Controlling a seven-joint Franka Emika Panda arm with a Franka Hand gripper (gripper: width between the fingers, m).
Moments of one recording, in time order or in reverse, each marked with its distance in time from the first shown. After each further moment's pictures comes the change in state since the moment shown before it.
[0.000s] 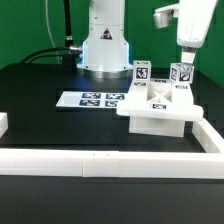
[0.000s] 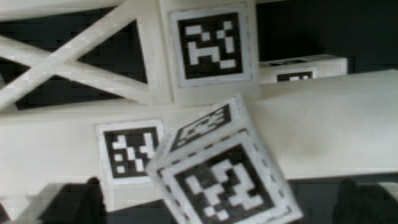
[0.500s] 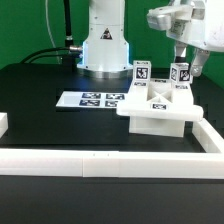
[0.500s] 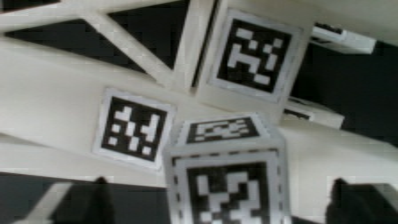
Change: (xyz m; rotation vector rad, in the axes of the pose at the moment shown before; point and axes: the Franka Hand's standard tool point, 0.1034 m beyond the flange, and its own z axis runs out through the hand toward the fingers) arm -0.003 -0.001 0.002 -0.002 -0.024 -0.252
